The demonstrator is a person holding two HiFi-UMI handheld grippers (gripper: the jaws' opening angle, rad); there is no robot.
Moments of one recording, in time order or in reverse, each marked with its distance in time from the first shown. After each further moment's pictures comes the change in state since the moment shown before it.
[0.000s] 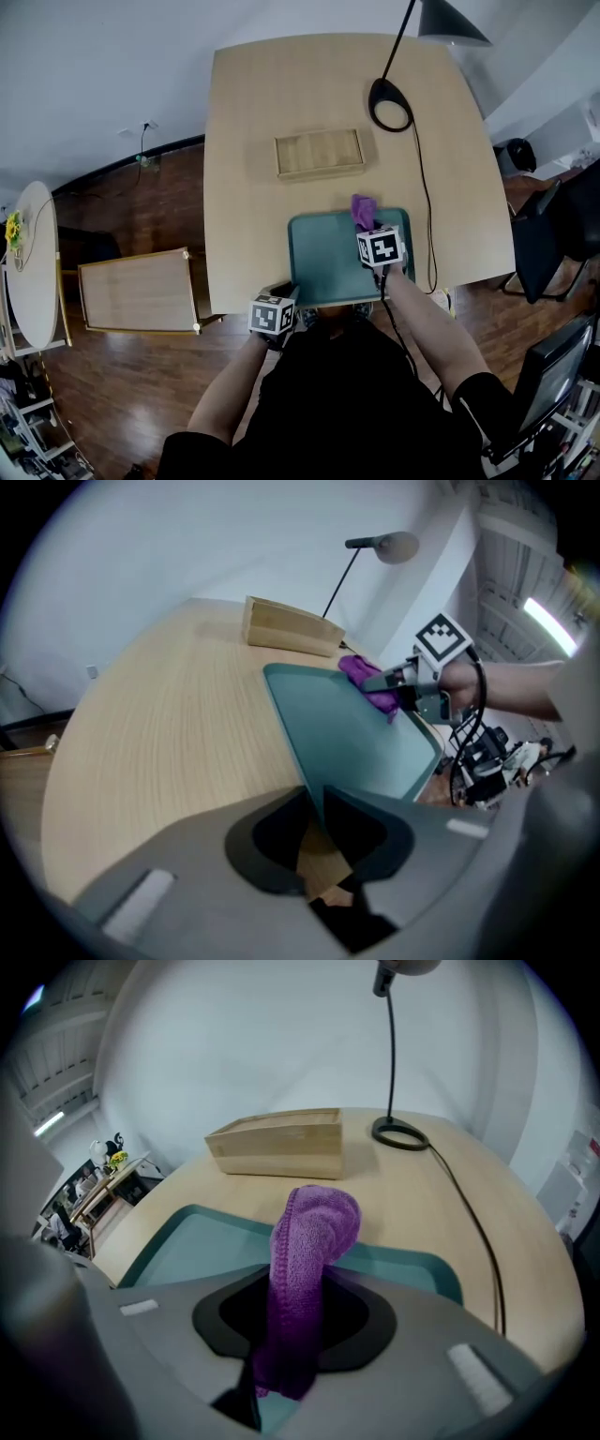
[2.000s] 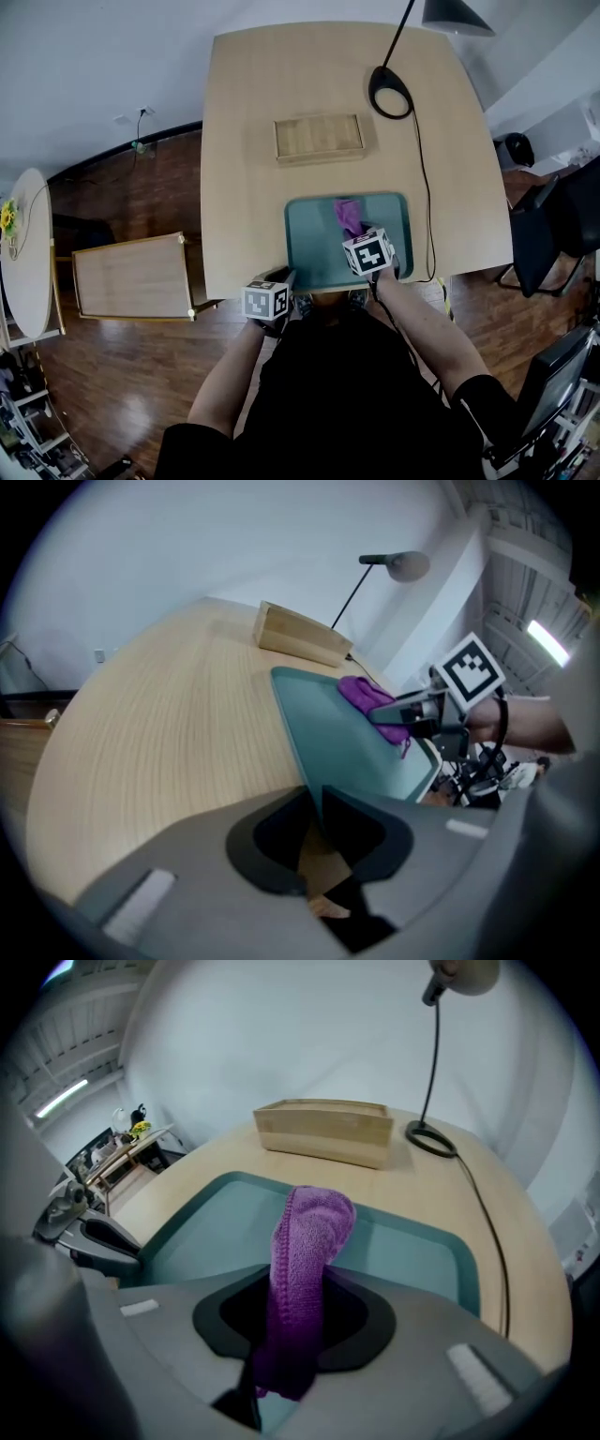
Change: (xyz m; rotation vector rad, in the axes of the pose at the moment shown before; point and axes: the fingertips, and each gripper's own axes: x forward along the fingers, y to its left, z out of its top) left arm -0.001 0.001 0.004 -0.079 -0.059 -0.021; right arm -0.014 0.046 -0.032 -0.159 0.058 0.032
